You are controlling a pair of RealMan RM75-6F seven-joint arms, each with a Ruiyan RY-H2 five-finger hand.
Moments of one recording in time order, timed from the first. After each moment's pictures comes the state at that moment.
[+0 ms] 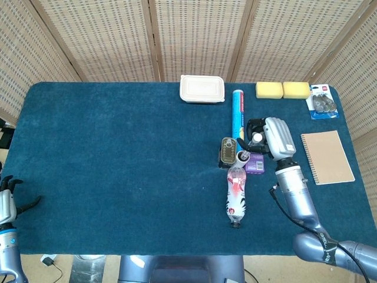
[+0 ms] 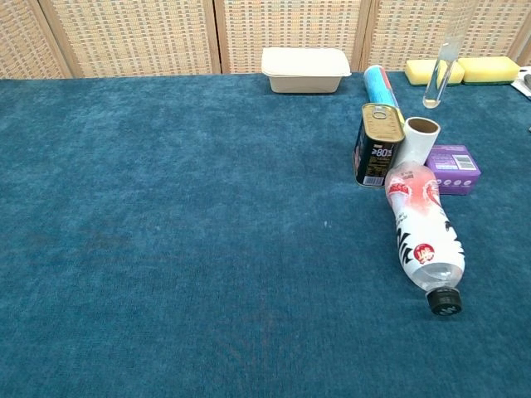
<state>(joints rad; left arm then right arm) -0.16 -1.93 -0.21 -0.24 1.29 1.22 -0.41 0.65 -1.24 0.43 -1.81 -1.03 1.16 0.01</state>
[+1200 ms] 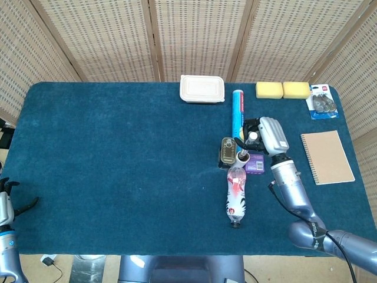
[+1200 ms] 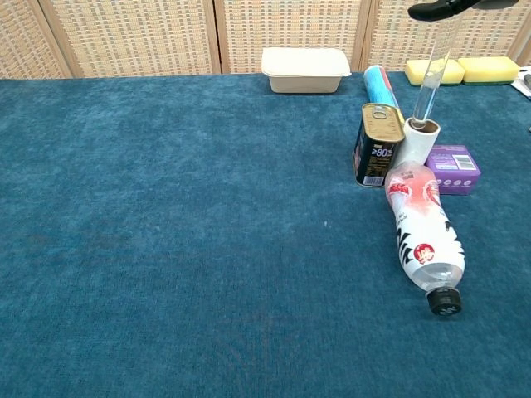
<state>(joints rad) -0.15 -1.93 -0.22 -0.24 1.28 1.22 -0.40 0.68 -1.34 0.38 -1.56 -1.12 1.08 0.18</state>
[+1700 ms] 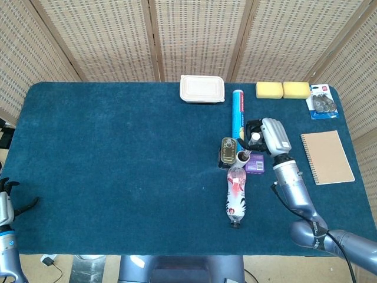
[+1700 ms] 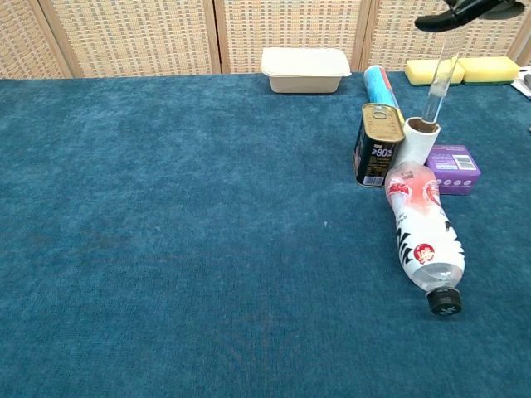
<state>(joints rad) -0.15 -1.93 -0.22 -0.24 1.28 1.22 -0.40 0.68 -1.36 0.37 -1.51 -1.13 1.07 0.20</state>
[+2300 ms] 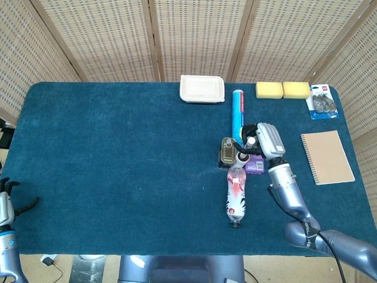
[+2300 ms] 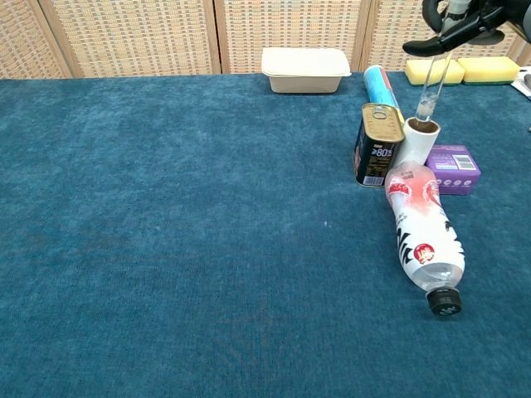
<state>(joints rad) -0.15 -1.93 -0.22 -0.24 1.28 1.22 -0.40 0.68 -1.45 0.34 -1.42 -1.18 1.08 0.25</state>
